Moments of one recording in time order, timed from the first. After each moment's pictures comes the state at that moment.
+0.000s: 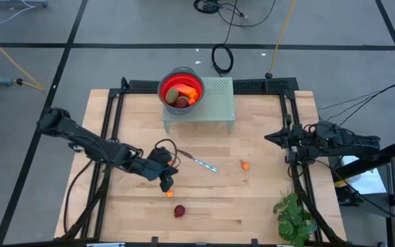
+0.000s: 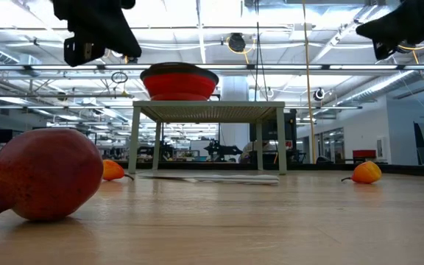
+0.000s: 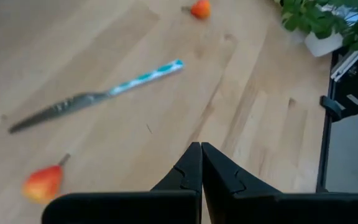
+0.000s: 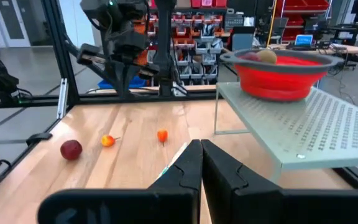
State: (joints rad) left arm -0.41 1.34 0.92 -0.35 -0.32 -0.90; right arm 0.03 0.09 0.40 -0.37 0.08 0.03
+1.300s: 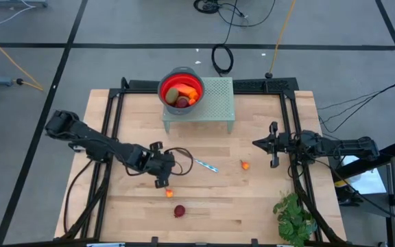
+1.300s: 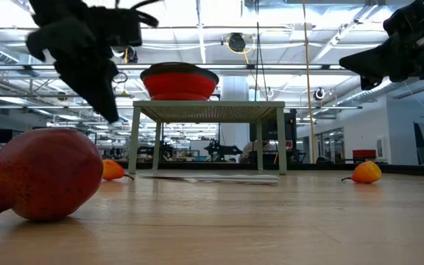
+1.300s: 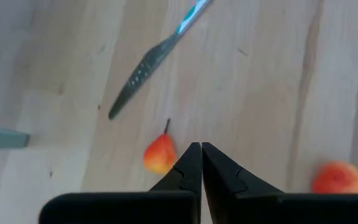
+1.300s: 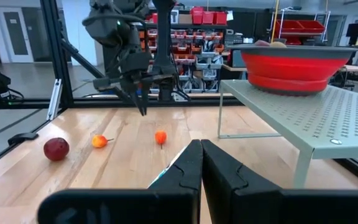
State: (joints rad) left arm -0.33 1.48 0.94 -0.63 -0.31 -0.43; right arm 0.03 0.09 0.05 0.07 0.08 0.00
